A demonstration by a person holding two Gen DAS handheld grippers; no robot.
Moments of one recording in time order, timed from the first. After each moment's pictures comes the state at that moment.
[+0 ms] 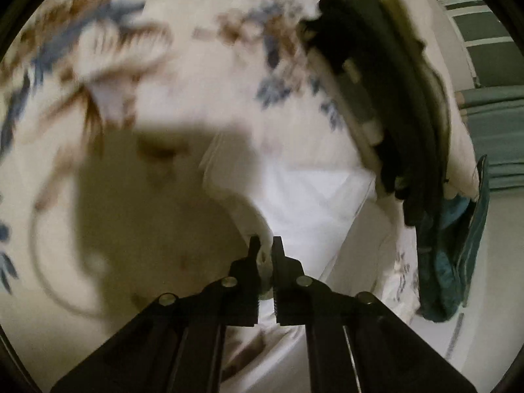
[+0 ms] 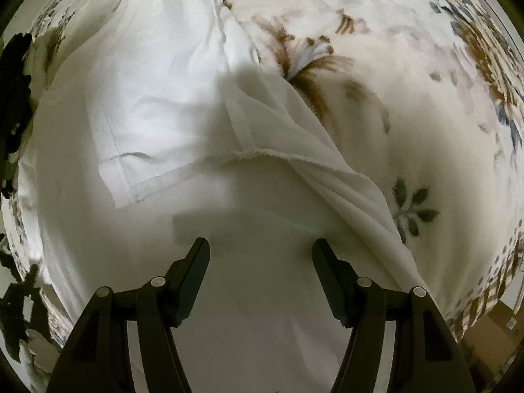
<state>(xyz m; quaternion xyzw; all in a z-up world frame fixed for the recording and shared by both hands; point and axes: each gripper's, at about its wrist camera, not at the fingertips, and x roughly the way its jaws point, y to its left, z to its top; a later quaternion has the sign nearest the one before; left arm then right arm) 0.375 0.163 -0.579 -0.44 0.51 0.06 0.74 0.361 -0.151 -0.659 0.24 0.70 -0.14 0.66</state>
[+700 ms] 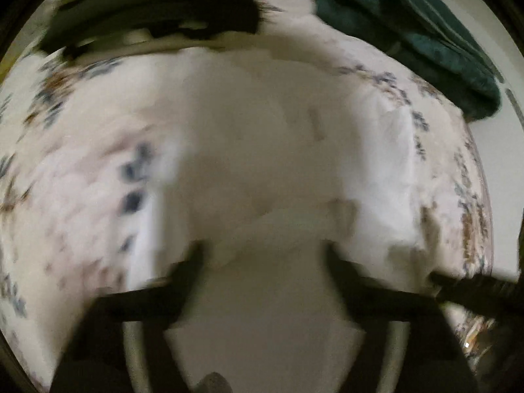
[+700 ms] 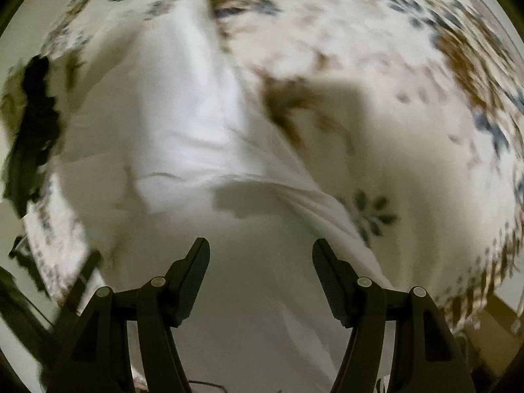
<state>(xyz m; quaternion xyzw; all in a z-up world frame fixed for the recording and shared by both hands) 0.327 -0.027 -0.531 -0.07 0.60 -0.10 0.79 0.343 -0.216 -0.610 0.27 0.68 -0.10 0.67</state>
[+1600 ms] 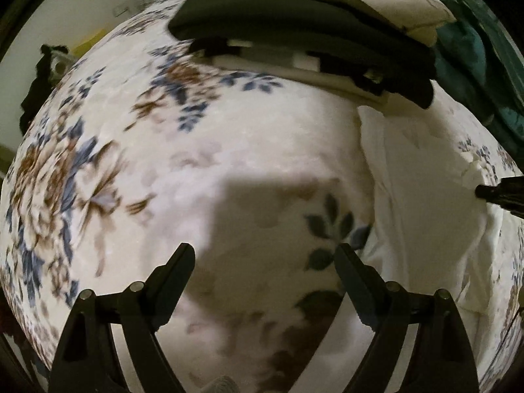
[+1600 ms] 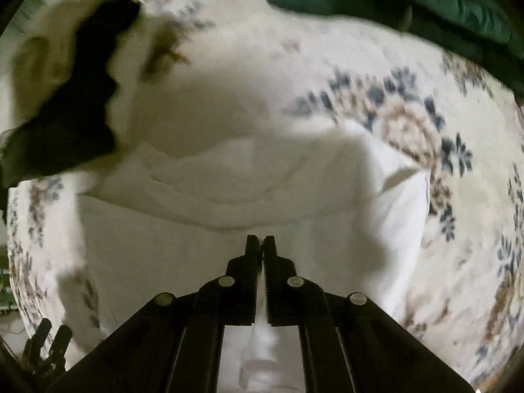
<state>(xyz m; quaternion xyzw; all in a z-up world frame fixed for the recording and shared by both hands) 0.363 0.066 -0.531 -0.07 0.57 0.06 0.82 0.587 -0.096 -0.627 0.06 0.65 -0.01 0.76</state>
